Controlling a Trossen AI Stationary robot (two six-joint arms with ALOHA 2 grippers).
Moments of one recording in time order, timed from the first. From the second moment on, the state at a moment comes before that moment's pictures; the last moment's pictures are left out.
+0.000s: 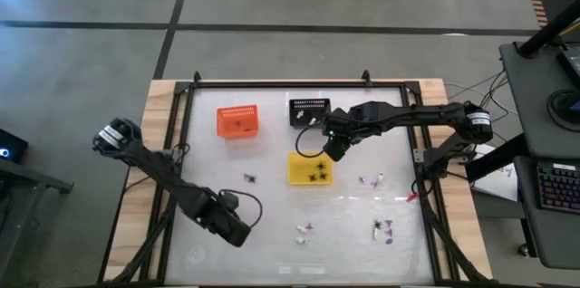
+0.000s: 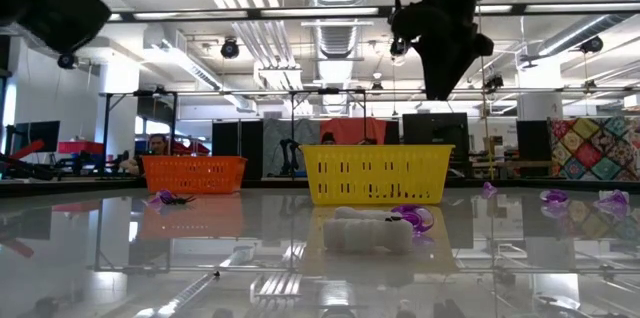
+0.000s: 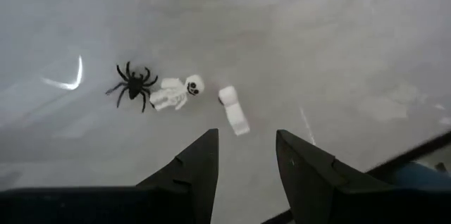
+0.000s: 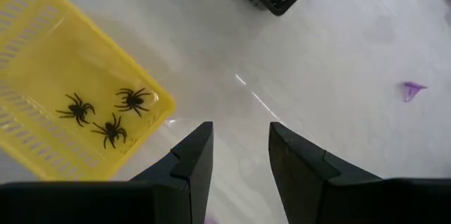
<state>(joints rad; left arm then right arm) -0.64 1.59 1.03 -0.79 0.12 -1.74 -0.11 1.59 1.34 -1.11 0.21 0.63</state>
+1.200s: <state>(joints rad) -0.64 1.79 1.03 -0.71 0.23 -1.89 -0.07 1.59 1.34 -1.17 0.21 0.56</state>
